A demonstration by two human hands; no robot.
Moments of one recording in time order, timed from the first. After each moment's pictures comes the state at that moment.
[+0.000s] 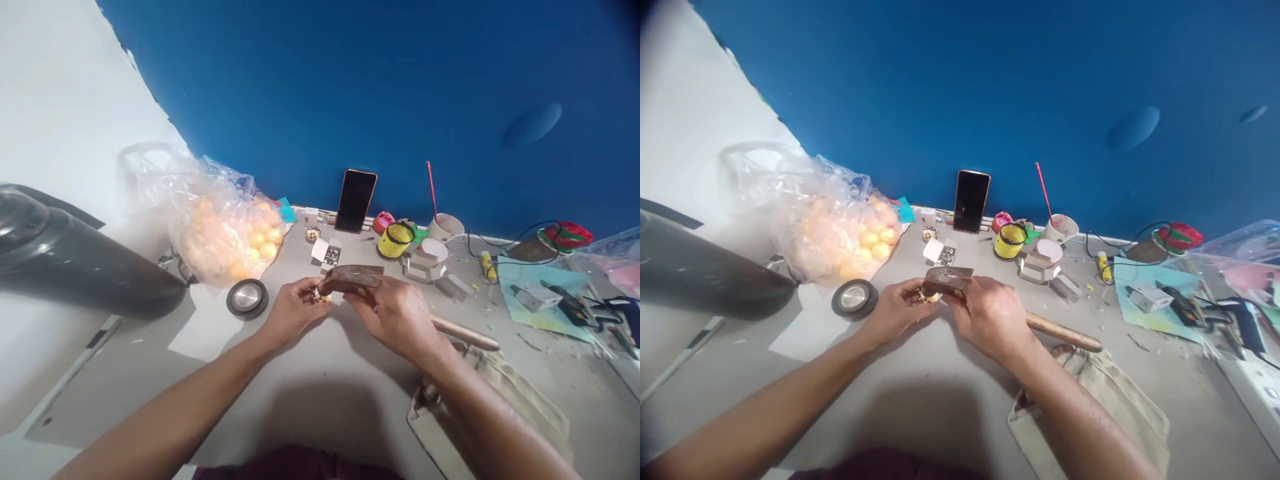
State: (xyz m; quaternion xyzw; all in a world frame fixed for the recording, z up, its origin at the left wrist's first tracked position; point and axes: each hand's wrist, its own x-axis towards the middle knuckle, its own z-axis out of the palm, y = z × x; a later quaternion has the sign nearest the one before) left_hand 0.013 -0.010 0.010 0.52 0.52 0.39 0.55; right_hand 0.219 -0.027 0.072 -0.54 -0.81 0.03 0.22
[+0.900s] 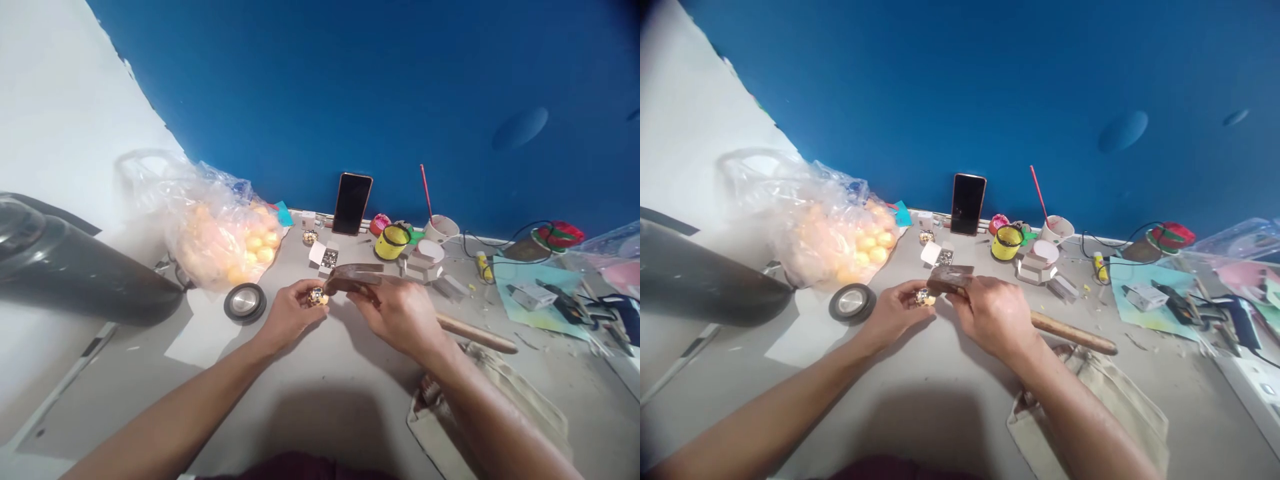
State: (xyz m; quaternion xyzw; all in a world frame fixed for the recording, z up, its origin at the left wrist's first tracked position) left_hand 0.013 -0.008 0.008 0.50 0.53 0.39 0.56; right_hand 0.224 -0.026 0.076 -0.55 -0.80 0.00 0.22
